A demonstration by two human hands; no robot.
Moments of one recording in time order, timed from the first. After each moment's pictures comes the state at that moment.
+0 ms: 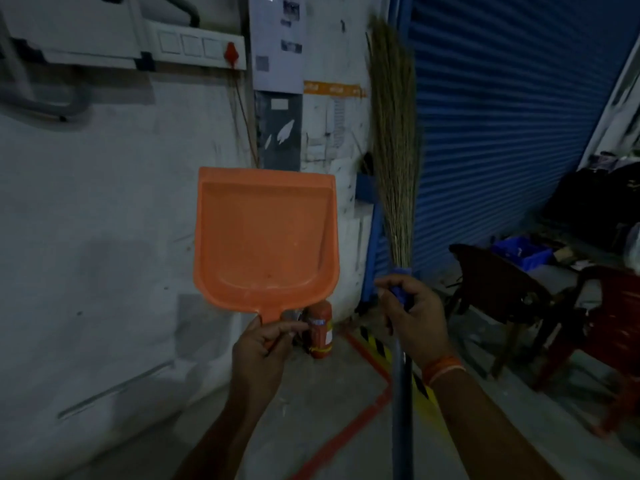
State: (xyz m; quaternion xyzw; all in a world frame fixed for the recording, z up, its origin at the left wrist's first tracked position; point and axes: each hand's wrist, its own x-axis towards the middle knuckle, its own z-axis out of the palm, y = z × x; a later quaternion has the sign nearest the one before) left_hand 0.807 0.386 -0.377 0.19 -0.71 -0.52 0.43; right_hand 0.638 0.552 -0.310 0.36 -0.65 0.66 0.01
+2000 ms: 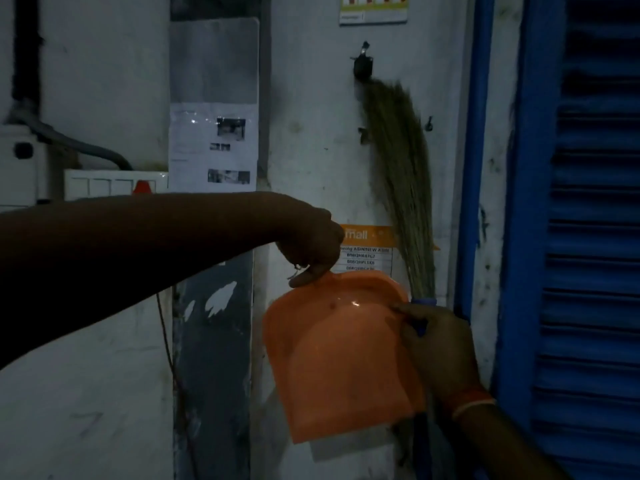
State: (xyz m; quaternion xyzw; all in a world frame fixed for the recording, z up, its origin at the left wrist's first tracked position) left_hand 0.000 0.043 0.073 0.21 -0.85 0.38 -0.31; right_hand -0.203 0.108 -0.118 0.62 -0.53 0.58 0.02
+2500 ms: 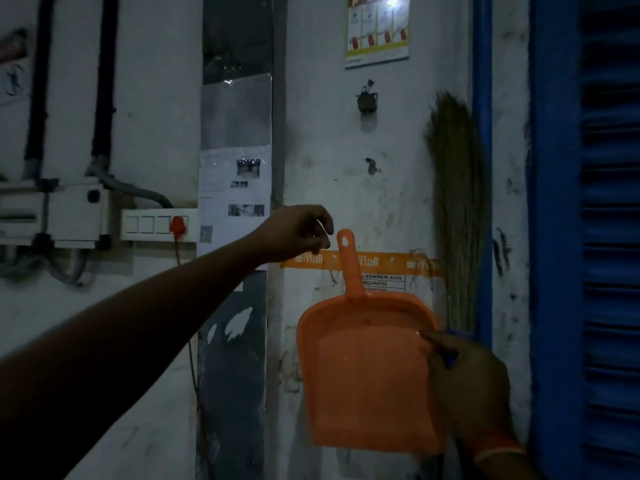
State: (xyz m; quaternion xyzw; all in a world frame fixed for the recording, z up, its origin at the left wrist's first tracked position) left_hand 0.026 0.039 0.070 0.37 -0.85 0.09 0.36; right_hand -0.247 0.094 -0.123 0.57 -0.55 0.61 0.02
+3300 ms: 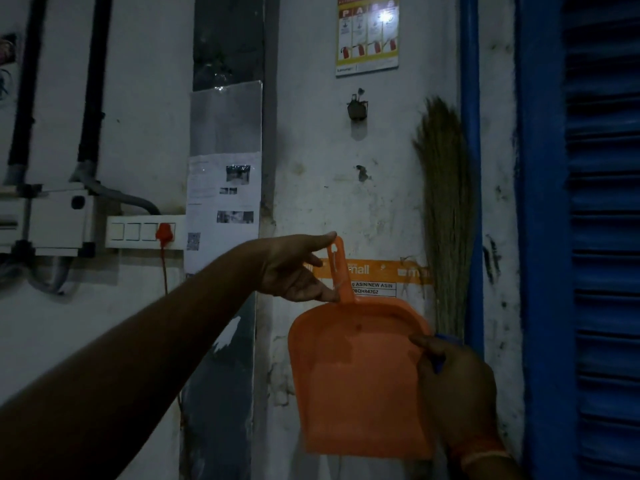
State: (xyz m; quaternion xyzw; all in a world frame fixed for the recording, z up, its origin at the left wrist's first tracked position) left_hand -0.006 0.064 0.059 0.46 -0.63 -0.54 0.33; right_hand -0.251 0.073 -0.125 0.57 -0.55 0.61 0.03
